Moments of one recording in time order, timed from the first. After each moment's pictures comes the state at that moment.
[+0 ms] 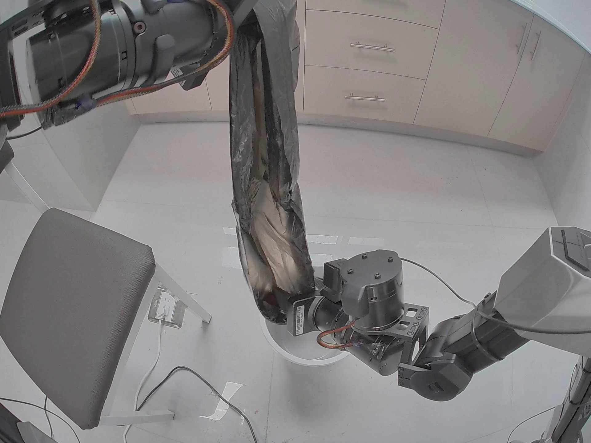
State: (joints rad) left arm -0.76 1.61 -1.54 -0.17 0.11 -0.70; right arm 0.88 2.12 -0.90 -0.95 -0.32 0.28
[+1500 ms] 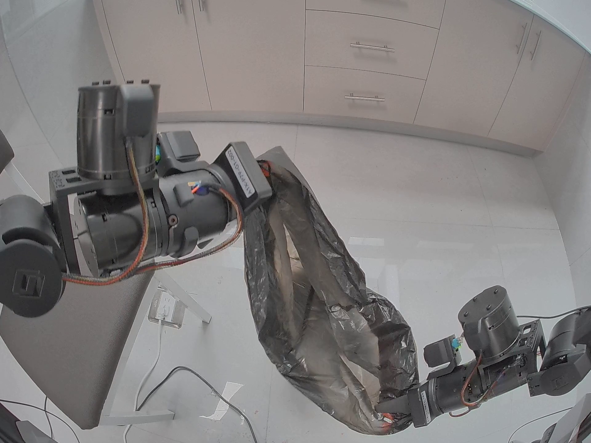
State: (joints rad) left arm -0.71 1.61 -1.06 -0.31 0.01 -0.82; right arm 0.74 1.66 -0.44 -0.39 0.33 0.48
